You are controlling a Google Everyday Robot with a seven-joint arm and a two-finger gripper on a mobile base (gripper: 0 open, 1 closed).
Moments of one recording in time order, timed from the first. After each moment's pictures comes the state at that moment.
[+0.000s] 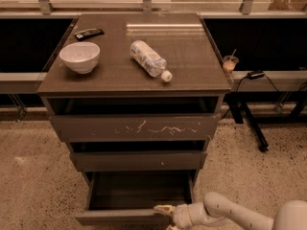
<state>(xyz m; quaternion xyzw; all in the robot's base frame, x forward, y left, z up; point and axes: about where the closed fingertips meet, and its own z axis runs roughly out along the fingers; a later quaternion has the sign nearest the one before) 0.403 -0.038 0.254 -0.57 0.61 0.43 0.34</state>
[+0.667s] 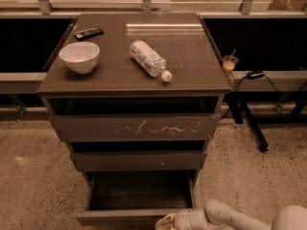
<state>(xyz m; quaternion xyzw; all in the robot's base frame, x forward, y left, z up) 0.398 -0.044 0.214 -0.54 0.65 0.42 0.33</state>
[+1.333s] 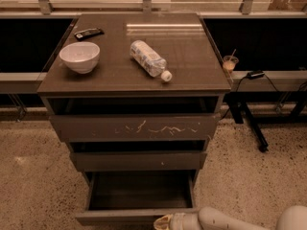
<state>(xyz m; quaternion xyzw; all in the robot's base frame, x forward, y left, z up) 0.414 -0.038 0.187 -0.52 0.72 0.32 0.34</state>
